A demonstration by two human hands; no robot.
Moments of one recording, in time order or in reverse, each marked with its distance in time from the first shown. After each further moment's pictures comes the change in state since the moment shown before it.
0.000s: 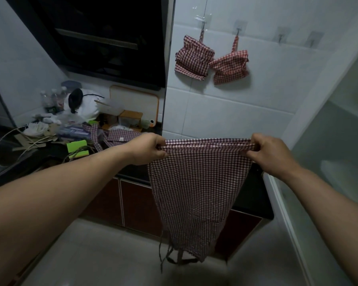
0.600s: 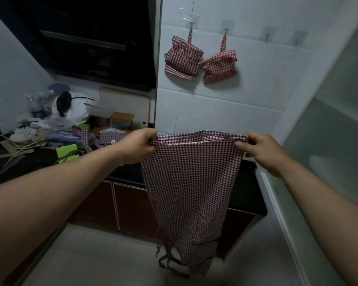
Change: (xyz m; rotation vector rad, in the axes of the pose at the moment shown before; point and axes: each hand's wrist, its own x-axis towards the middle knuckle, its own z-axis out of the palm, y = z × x) left_hand 0.007 0.005 -0.004 -0.015 0.151 0.006; right_hand 0.000 -0.001 -0.005 0.662 -0.113 0.247
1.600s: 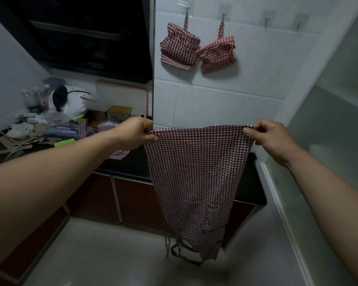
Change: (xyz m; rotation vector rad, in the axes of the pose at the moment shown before) left_hand 0.005 0.010 -0.012 0.068 -0.063 -0.046; right_hand 0.008 0.024 -0.019 0.052 0.147 -0.029
